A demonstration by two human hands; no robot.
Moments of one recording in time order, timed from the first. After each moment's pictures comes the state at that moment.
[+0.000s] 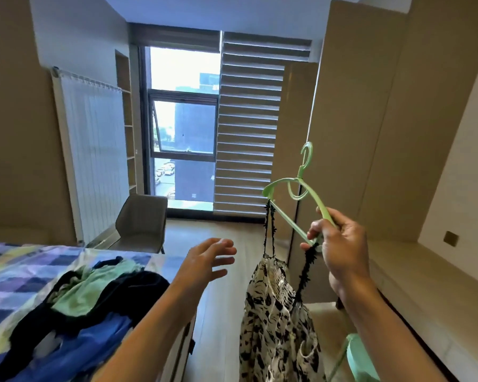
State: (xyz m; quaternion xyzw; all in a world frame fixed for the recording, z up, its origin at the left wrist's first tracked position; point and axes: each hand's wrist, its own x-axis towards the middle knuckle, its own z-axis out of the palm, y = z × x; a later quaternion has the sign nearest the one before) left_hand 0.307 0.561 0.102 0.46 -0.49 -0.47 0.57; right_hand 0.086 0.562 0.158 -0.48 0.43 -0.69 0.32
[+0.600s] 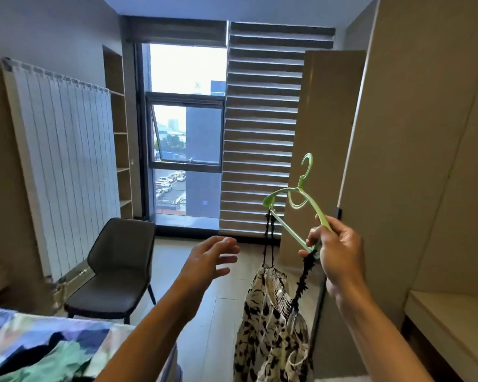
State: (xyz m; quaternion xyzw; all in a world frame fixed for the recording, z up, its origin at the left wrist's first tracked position) left_hand 0.318 0.033 0.105 0.46 -0.52 -0.44 0.57; right_hand 0.102 0.020 0.145 -0.46 0.44 -0.68 0.35
